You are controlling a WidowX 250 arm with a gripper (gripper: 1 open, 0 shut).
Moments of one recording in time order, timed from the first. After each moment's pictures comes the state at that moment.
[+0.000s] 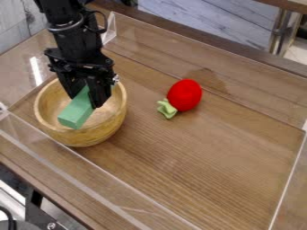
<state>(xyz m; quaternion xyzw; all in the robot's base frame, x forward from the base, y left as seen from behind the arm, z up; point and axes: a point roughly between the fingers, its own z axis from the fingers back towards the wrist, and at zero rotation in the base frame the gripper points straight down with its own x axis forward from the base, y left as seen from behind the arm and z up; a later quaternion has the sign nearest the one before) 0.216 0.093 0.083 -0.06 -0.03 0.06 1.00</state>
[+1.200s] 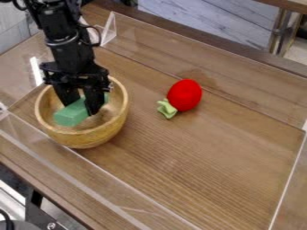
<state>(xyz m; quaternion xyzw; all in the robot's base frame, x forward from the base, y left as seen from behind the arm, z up) 0.218 0.113 0.055 -0.06 -0.01 0.13 0.99</state>
